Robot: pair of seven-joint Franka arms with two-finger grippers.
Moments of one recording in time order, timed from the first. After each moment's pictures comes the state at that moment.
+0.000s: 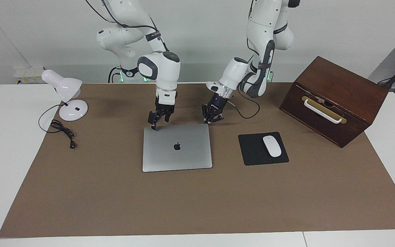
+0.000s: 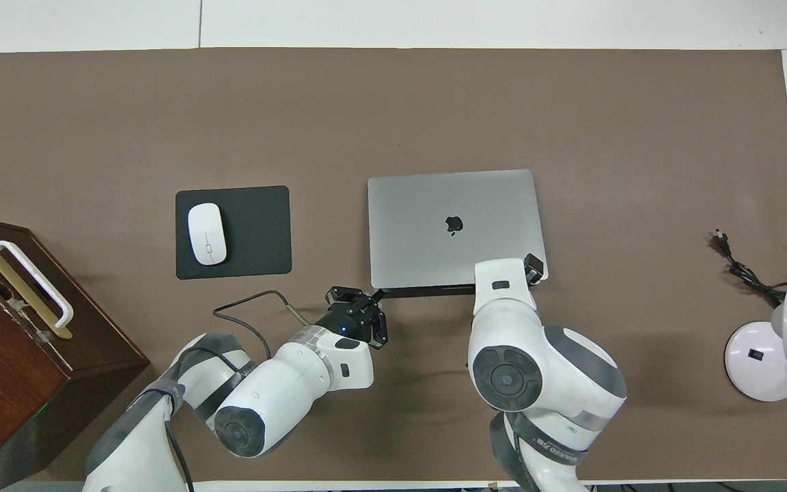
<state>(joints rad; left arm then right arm) -0.61 0.20 -0.05 -2.58 0.31 3.50 -0.13 0.52 0.01 0.00 -2.40 -0.62 2.49 0.11</state>
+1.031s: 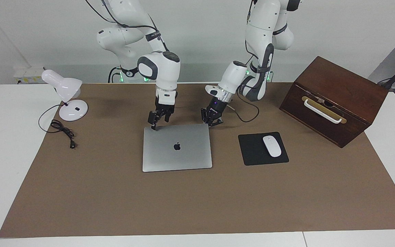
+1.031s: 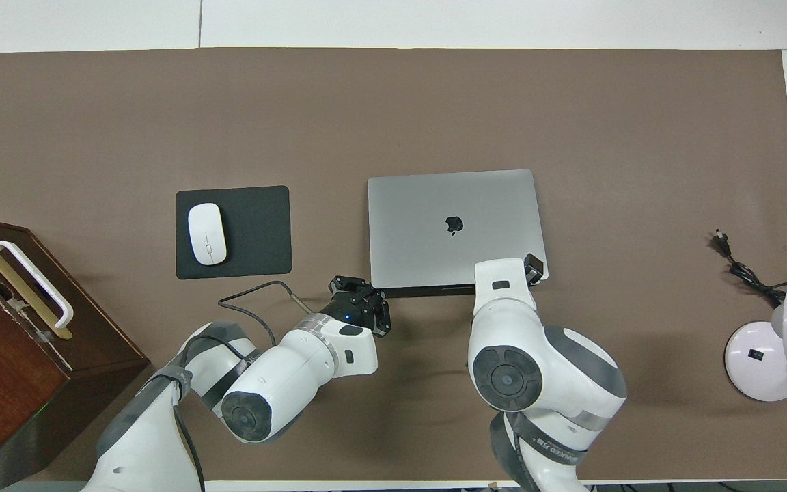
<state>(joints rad) -0.61 0.25 -0.04 -2.52 0.31 3.50 -0.13 0.52 0.01 0.00 -2.40 -0.62 2.49 0.11</state>
